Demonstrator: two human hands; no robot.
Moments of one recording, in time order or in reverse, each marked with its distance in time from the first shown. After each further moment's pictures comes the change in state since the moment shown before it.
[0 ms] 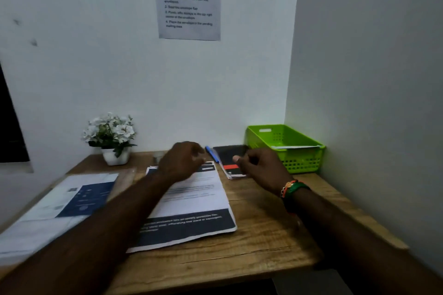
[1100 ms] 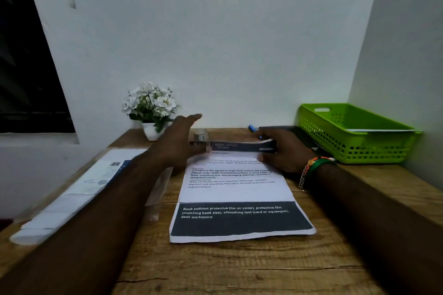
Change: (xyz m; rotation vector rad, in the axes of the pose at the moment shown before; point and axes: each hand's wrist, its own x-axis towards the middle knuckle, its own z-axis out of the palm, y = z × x) left_hand -0.017 -0.115 -0.042 -0.034 0.002 -0.041; right_hand 0.070 0.032 0.088 -0.230 -0.224 -0.133
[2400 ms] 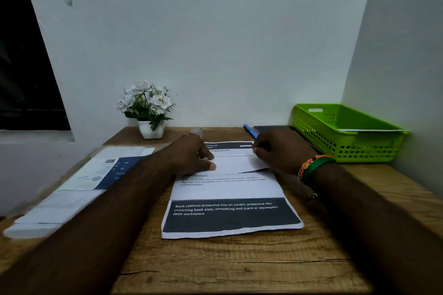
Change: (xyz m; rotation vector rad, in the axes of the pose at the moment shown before) left_hand -0.004 0.021 0.020 0.183 -0.315 0.025; right_hand -0.021 -0.043 -0.024 -0.419 -0.055 0.037
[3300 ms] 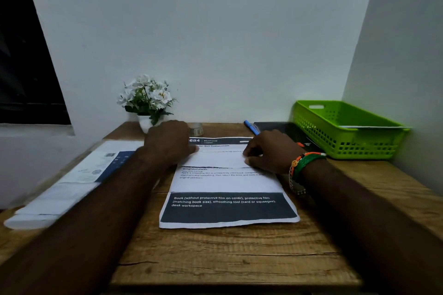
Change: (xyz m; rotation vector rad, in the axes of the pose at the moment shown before) left_hand -0.016 0.004 -0.019 0.372 0.190 -0.240; right_hand 0.001 -0.014 0.009 0.056 -0.149 -0.009
